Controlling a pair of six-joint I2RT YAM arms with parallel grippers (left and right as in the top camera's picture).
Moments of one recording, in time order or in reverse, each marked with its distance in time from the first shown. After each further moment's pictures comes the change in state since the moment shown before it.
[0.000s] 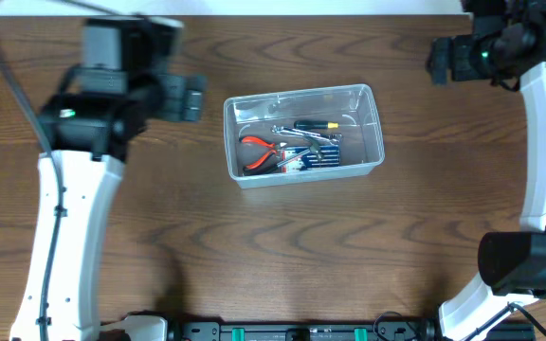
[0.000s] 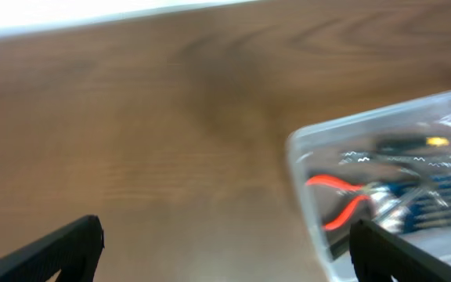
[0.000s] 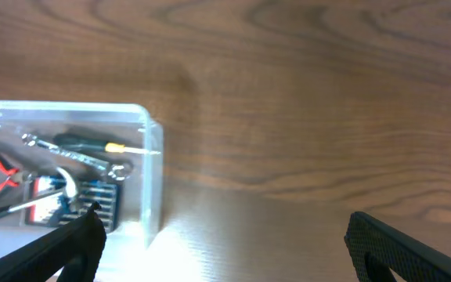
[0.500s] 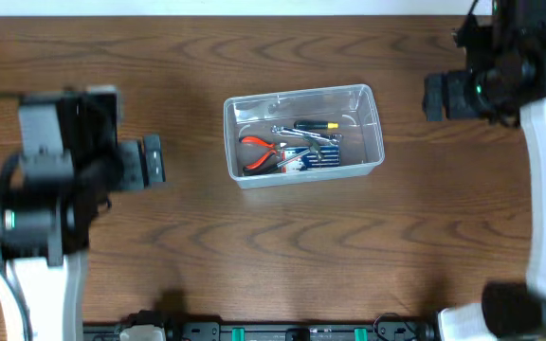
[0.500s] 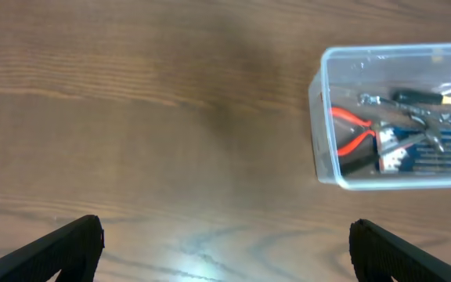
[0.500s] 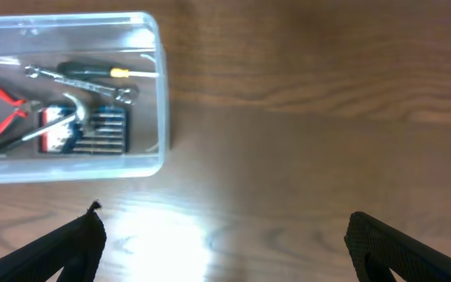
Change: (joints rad) left arm 0.087 -0.386 -0.220 -0.194 -0.011 -0.082; right arm 0.090 -0.265 -0.150 -0.186 0.131 0.112
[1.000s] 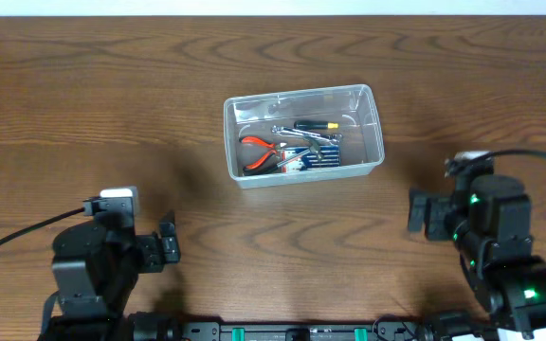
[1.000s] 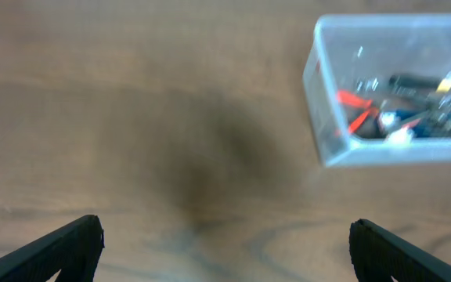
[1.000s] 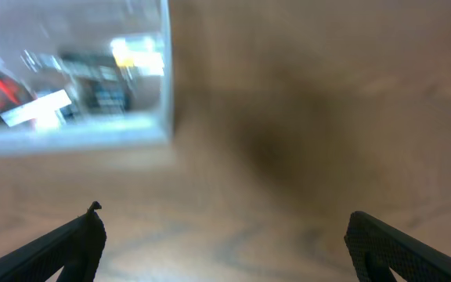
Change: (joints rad) left arm 0.000 -0.565 -0.605 0.232 0.029 -0.008; right arm 0.120 -0.856 -1.091 0.560 0.092 0.125
